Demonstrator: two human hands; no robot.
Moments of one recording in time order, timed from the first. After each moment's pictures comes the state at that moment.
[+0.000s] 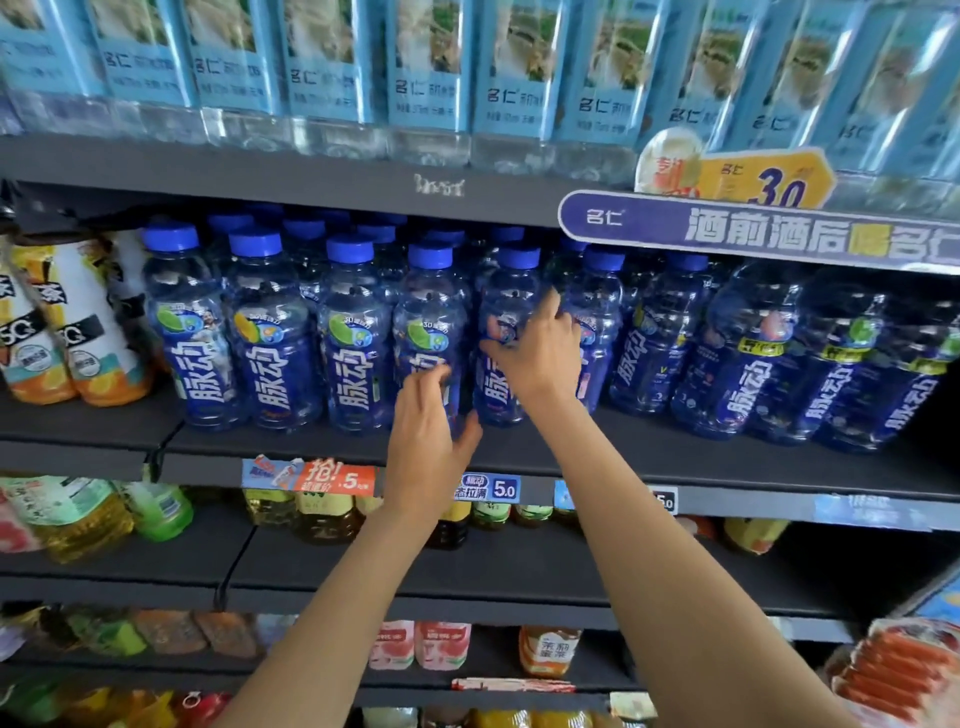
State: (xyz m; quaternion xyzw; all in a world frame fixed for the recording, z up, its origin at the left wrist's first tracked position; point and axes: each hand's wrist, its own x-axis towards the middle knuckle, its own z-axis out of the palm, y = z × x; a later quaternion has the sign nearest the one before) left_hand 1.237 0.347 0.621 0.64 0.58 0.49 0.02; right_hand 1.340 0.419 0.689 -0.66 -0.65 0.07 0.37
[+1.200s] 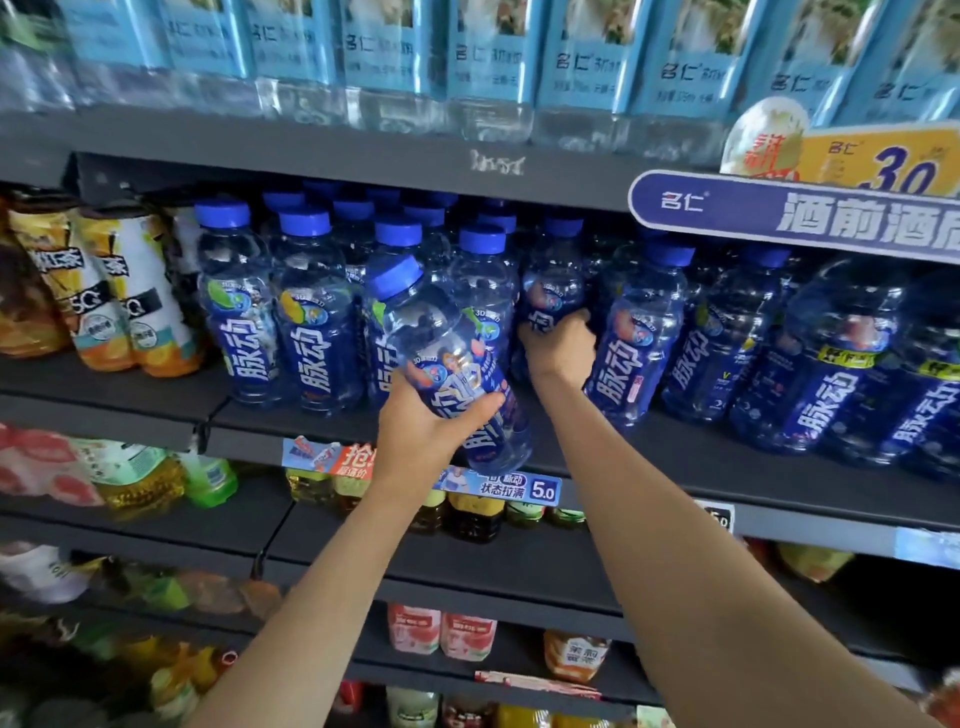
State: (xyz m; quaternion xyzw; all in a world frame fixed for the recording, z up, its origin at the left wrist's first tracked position) left_hand 1.204 0.336 0.634 0.47 0.59 0.59 0.28; right_hand 1.315 0.467 0.662 -0.69 -0.56 0.20 0.43
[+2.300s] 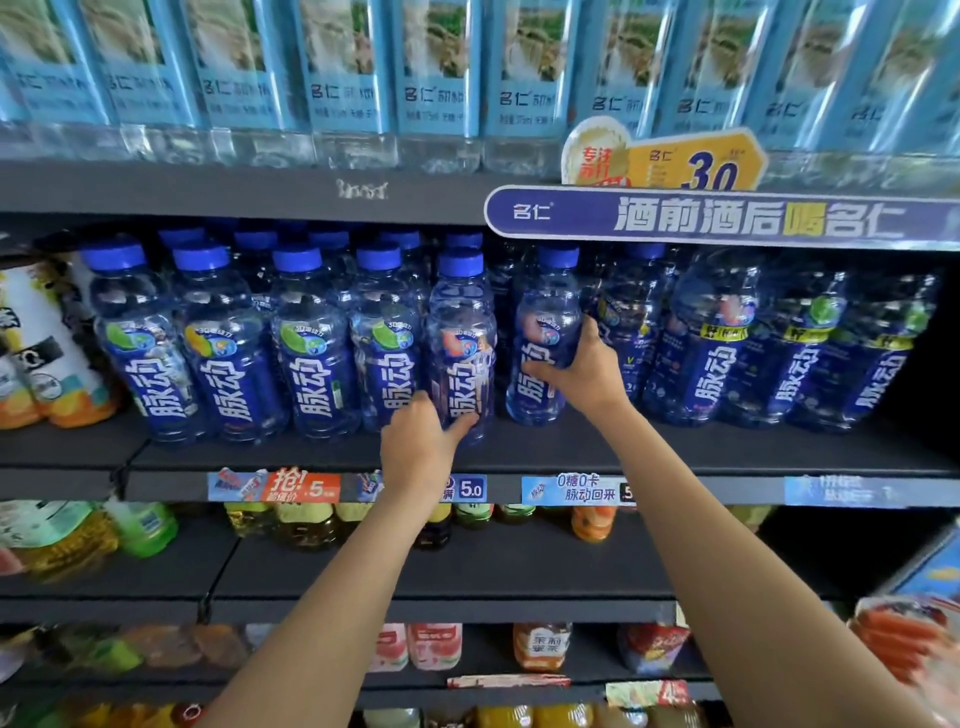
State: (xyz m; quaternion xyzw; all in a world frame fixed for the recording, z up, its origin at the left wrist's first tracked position) left_hand 1.270 0.373 0.626 0.58 0.74 0.33 0.07; right_hand 1.437 0.427 0.670 -0.60 -0.66 0.18 0.41
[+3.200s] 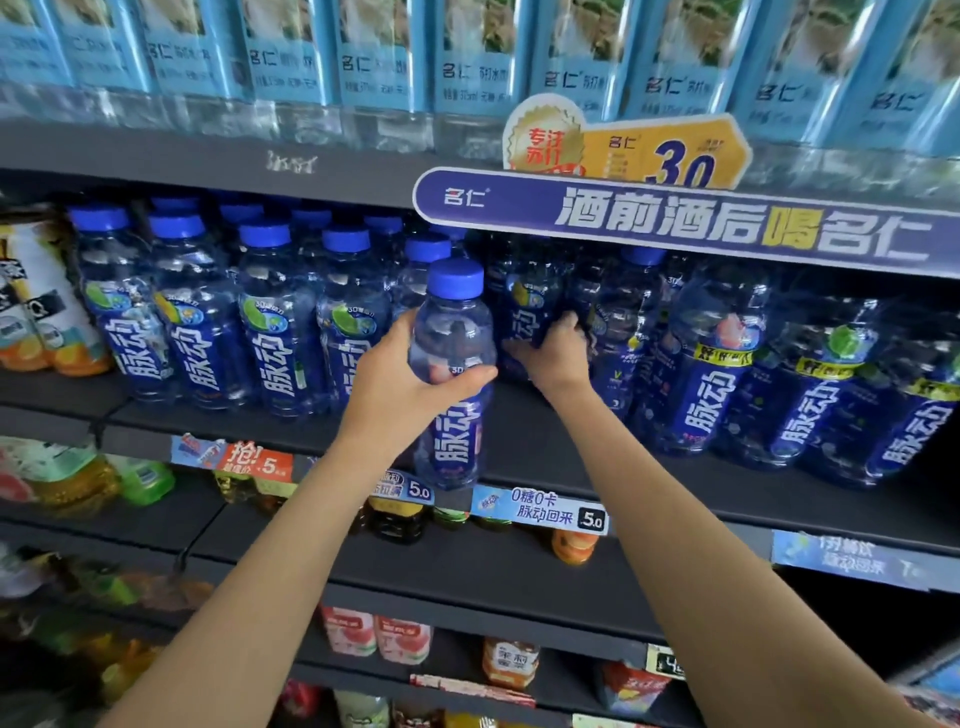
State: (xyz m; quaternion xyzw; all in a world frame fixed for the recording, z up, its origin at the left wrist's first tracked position) left_hand 1.304 0.348 0.685 0.58 0.56 0.56 0.20; right_hand 1.439 0.478 0.671 -0.61 -0.65 0.24 0.38
